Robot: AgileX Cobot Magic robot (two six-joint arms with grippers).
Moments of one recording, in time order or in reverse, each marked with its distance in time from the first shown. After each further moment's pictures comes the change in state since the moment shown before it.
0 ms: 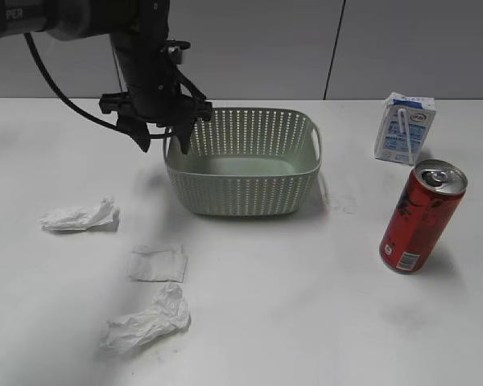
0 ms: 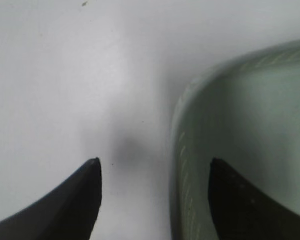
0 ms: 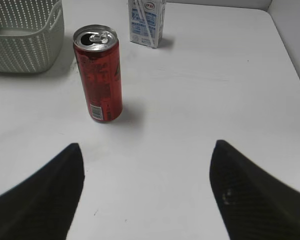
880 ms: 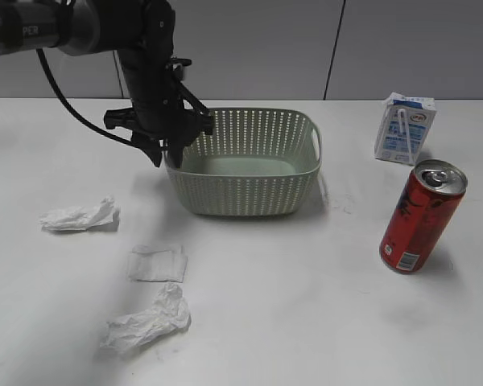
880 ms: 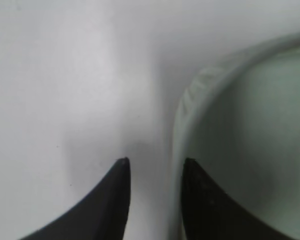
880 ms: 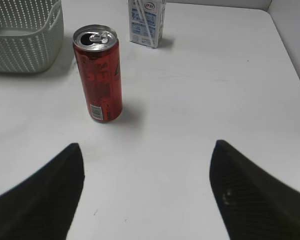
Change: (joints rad) left arm -0.001 0.032 0.000 -0.012 0.008 -0.025; right arm 0.000 0.000 0.000 0.000 0.000 0.000
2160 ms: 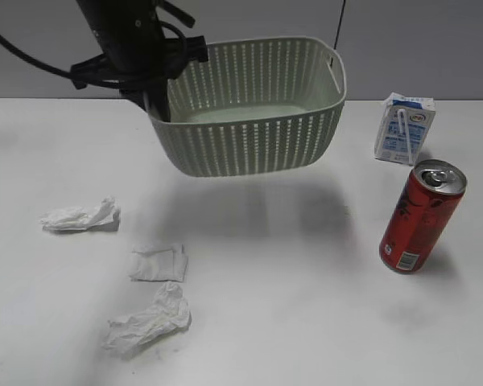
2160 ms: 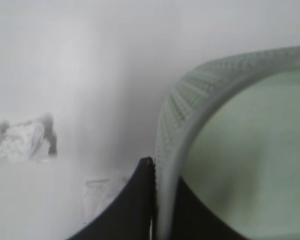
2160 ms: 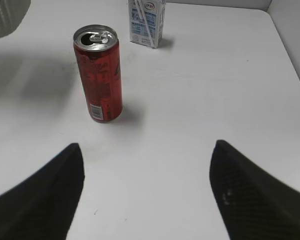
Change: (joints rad) left arm -0.003 -0.360 0.232 -0.141 0.066 -0.163; right arm 0.000 0.000 0.000 0.000 0.000 0.000
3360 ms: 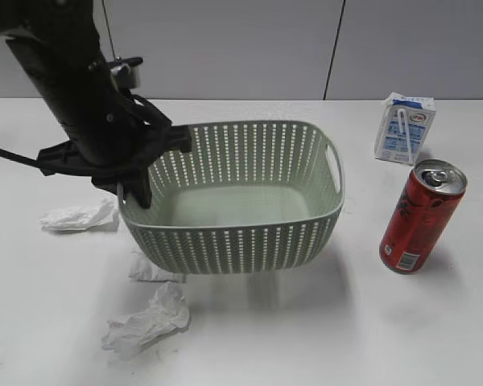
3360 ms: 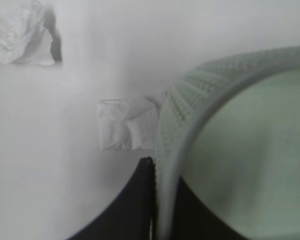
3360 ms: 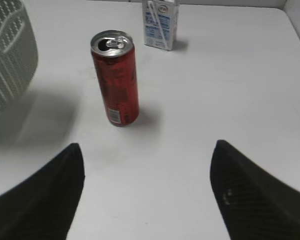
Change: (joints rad) left arm -0.082 -0.203 0.484 -0.021 -0.245 0.004; right arm 0.000 0.009 -0.013 0.061 0.000 0.011
